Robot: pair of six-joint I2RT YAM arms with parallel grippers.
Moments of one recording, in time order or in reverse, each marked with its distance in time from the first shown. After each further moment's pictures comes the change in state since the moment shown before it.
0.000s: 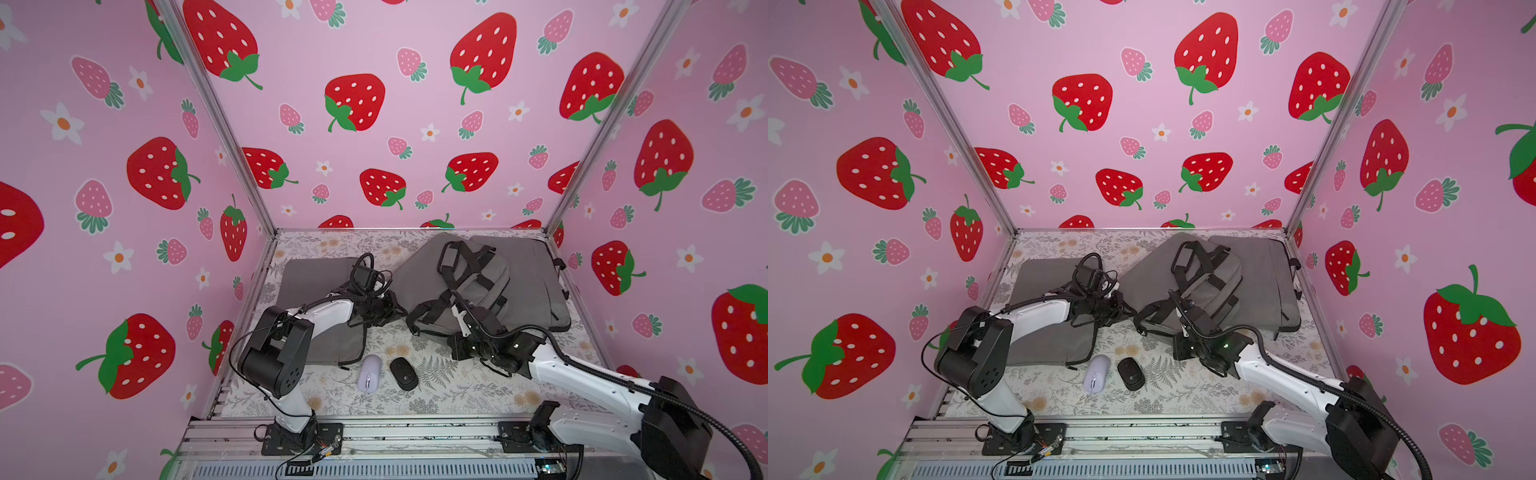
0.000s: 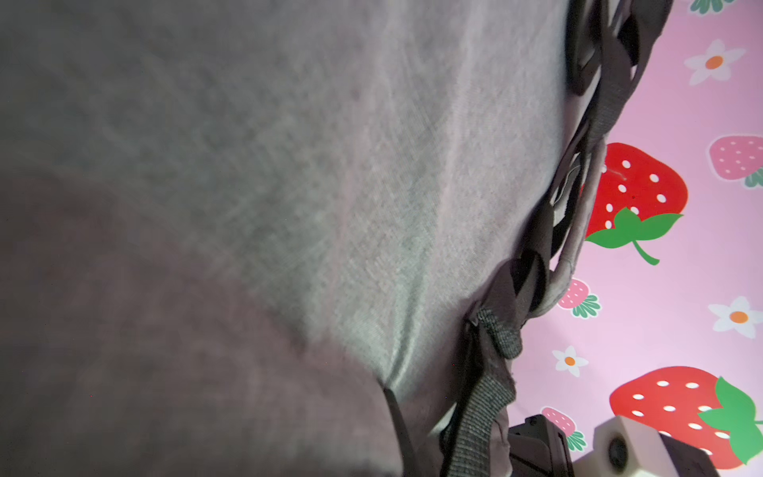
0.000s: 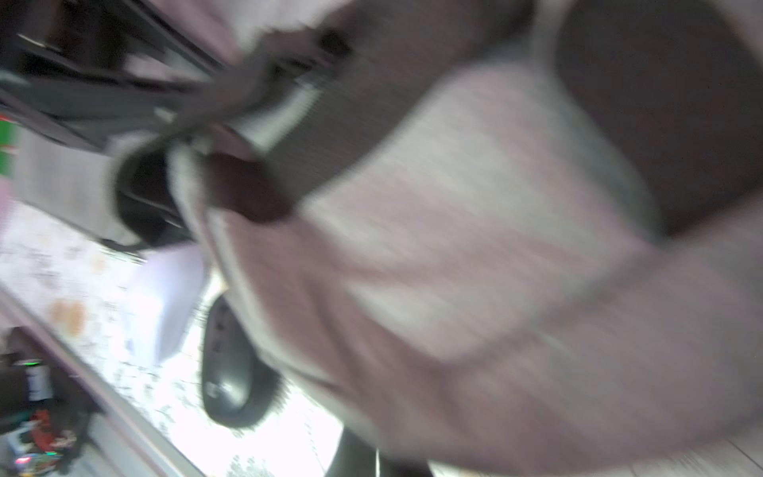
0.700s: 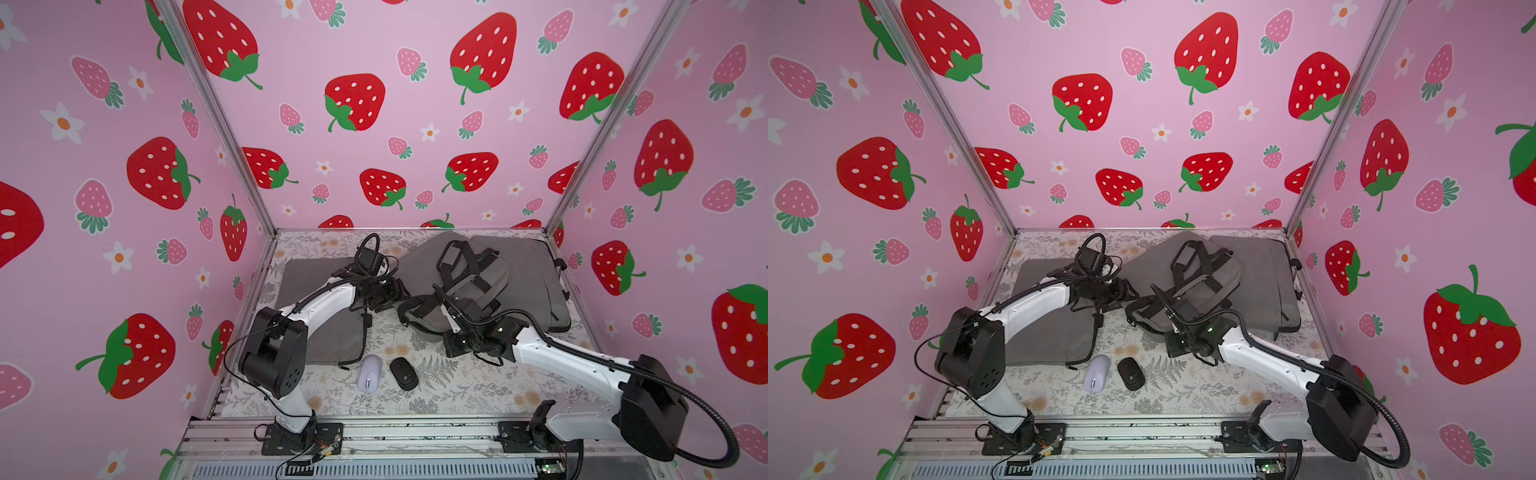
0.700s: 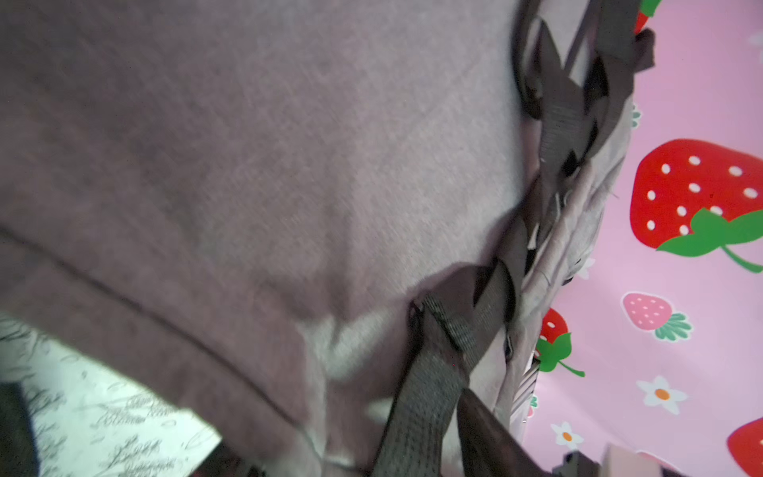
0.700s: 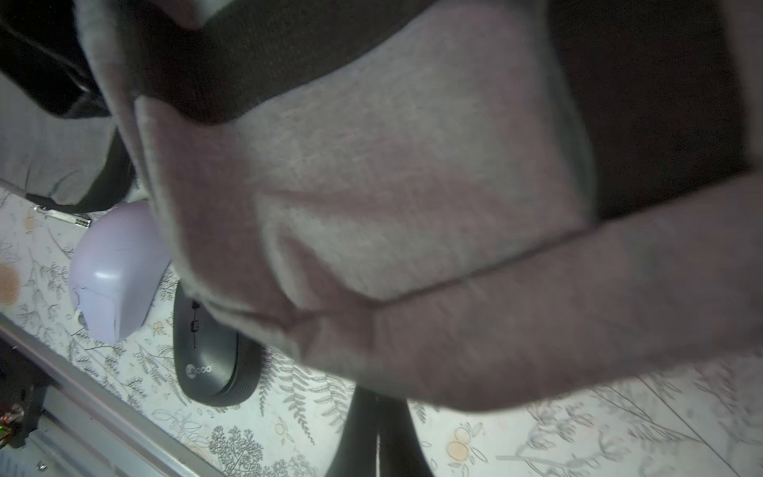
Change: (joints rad) left arm -0.056 -0.050 0.237 -0.311 -0.214 0.178; right arm 0.047 0.196 0.181 -0.093 -0.056 -0.073
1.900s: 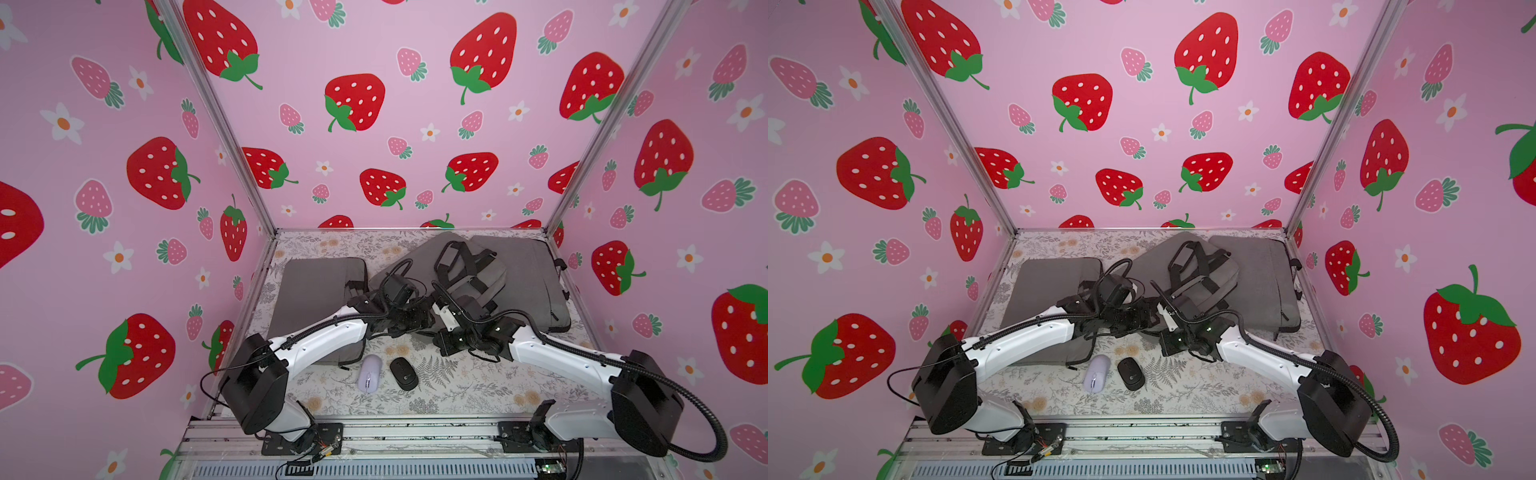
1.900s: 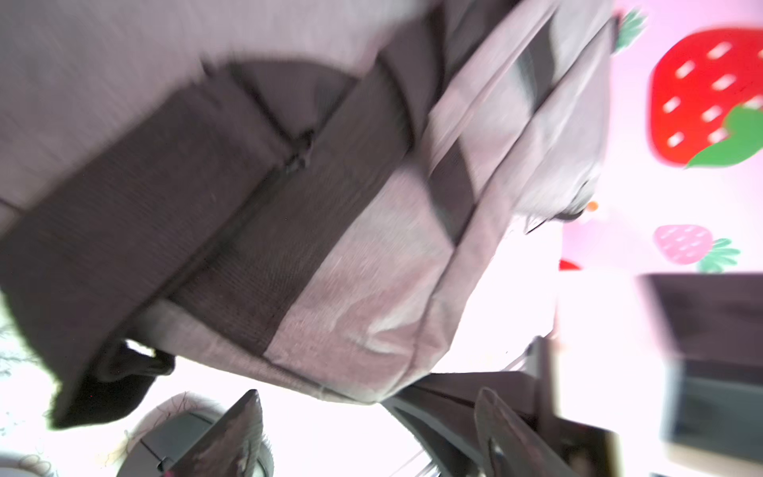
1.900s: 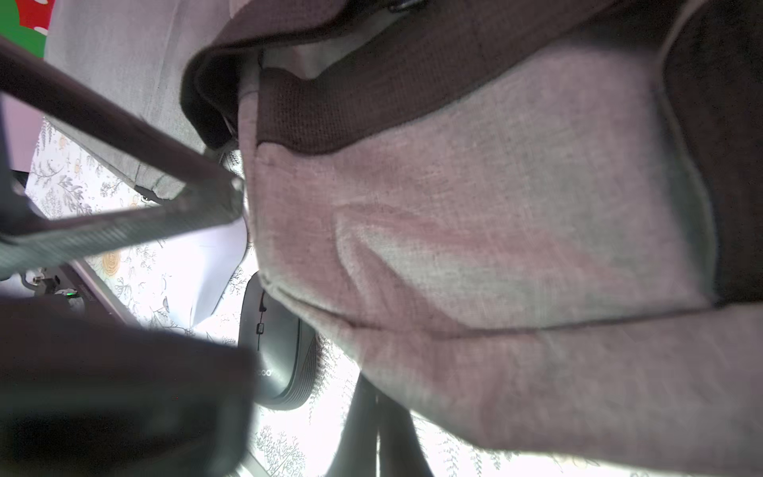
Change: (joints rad) left arm -0.298 -0.144 -0.140 0.095 -0.217 -0.203; right arm -0.031 -0.001 -0.039 0.140 -0.152 -0.050
